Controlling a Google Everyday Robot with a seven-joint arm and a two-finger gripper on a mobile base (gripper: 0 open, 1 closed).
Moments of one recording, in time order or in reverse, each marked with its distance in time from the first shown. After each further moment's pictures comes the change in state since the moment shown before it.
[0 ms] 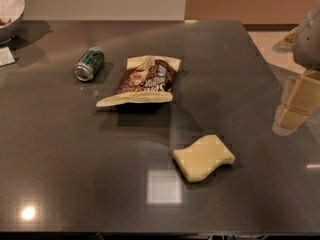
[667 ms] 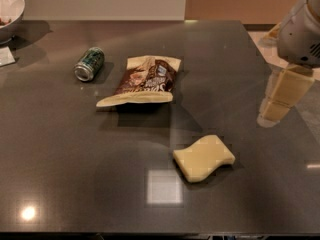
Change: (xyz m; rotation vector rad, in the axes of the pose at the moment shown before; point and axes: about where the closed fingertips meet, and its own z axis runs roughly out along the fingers) arm -0.022 -0.012 0.008 0.014 -0.037 -0.039
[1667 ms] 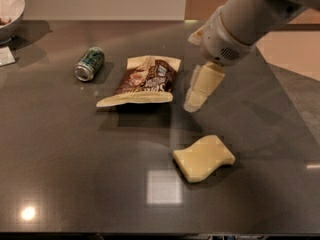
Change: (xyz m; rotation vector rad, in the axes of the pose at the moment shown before) arm -0.122 -0.033 0.075 0.001 -0.257 -0.121
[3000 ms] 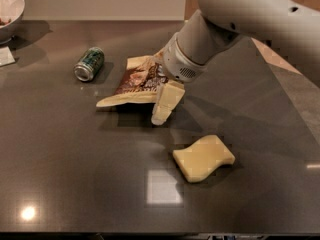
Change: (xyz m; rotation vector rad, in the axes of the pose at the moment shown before) arm -0.053 0.018 0.082 -0.122 -0.105 -0.083
